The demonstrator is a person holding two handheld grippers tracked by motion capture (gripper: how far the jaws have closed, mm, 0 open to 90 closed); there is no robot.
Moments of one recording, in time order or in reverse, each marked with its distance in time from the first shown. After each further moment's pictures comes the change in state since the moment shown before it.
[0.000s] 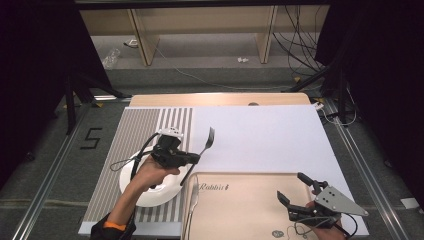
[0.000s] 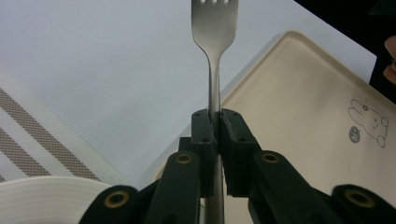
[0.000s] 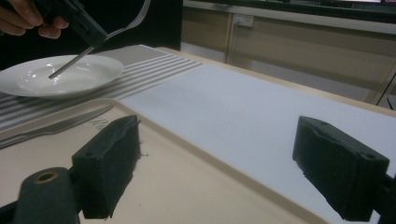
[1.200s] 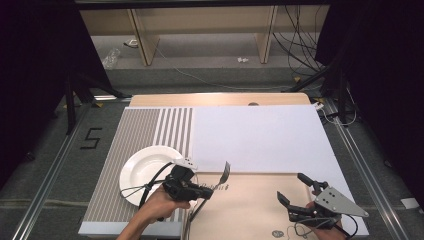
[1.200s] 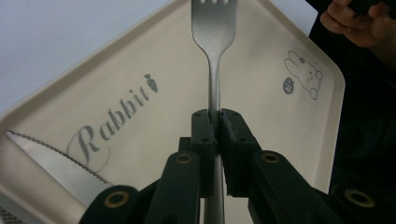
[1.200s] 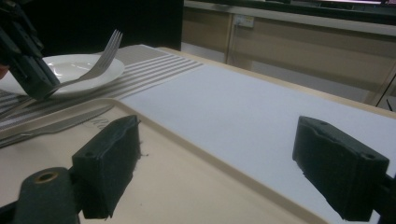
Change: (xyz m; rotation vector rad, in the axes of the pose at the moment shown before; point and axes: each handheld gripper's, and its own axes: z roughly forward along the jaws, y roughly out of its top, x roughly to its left) left arm -0.055 -0.045 0.026 0.112 -0.164 -0.033; right arm 0.001 0.000 -0.001 0.000 0.001 -0.008
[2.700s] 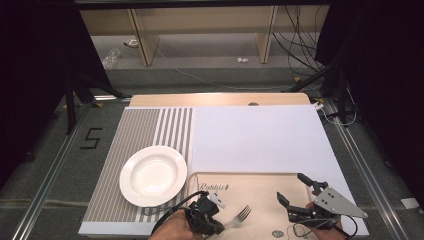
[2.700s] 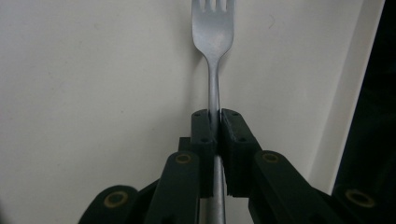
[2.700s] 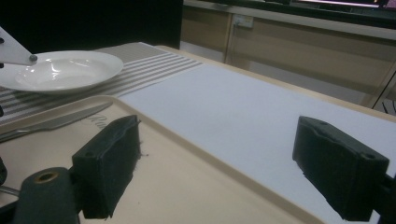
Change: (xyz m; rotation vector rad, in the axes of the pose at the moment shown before) left arm -0.050 -0.028 0.063 0.317 0.060 0.145; right arm 0.002 0.000 0.000 0.007 -0.008 -0.021
